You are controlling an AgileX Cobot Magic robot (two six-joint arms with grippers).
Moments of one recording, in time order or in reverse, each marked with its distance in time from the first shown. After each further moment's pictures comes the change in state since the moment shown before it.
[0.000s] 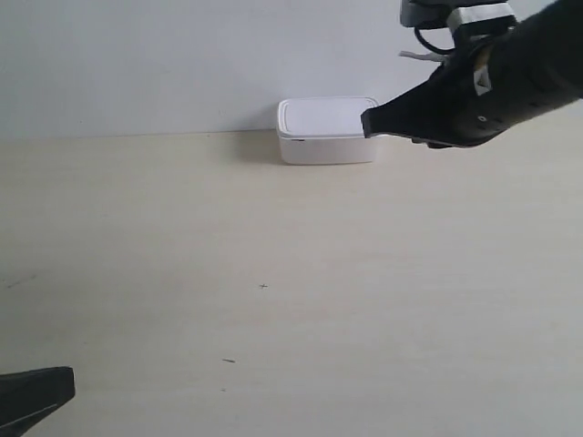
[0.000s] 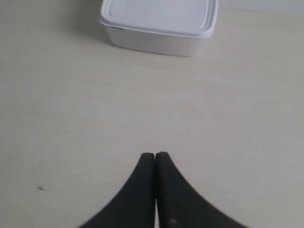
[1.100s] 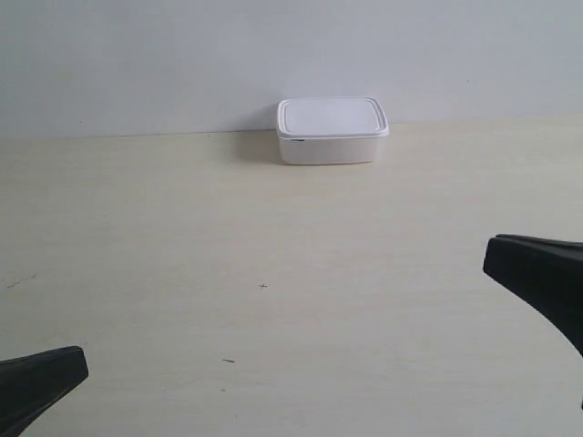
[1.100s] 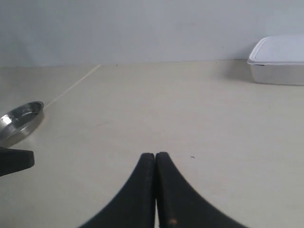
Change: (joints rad) left arm 0.000 -0.004 0.083 0.000 -0.306 0.026; right arm 0.291 -0.957 0.760 0.167 -0.367 0.013
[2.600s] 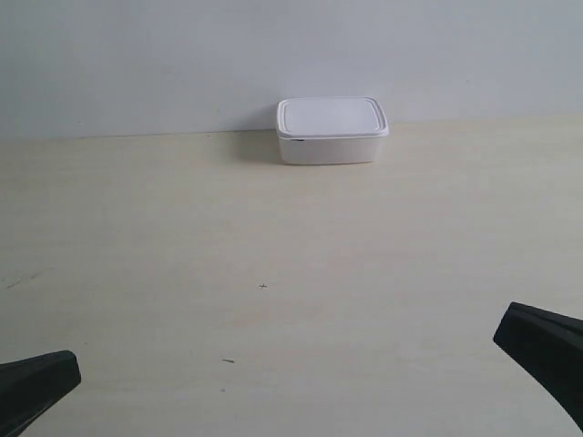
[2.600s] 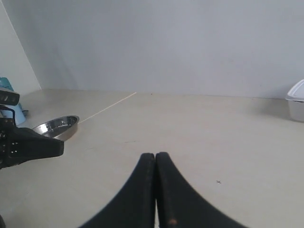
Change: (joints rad) left arm -0.006 -0.050 0.028 0.000 -0.013 0.144; right arm 0.002 -0.156 0.276 -0.097 -0.358 -0.001
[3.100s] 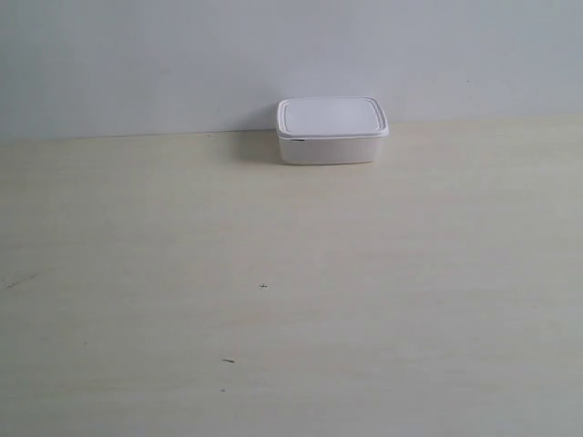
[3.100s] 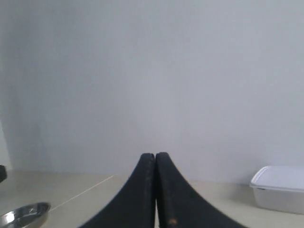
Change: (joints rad) left arm 0.124 -0.492 0.000 0.000 0.002 0.000; right arm -0.176 -0.321 0.000 0.000 0.014 0.000
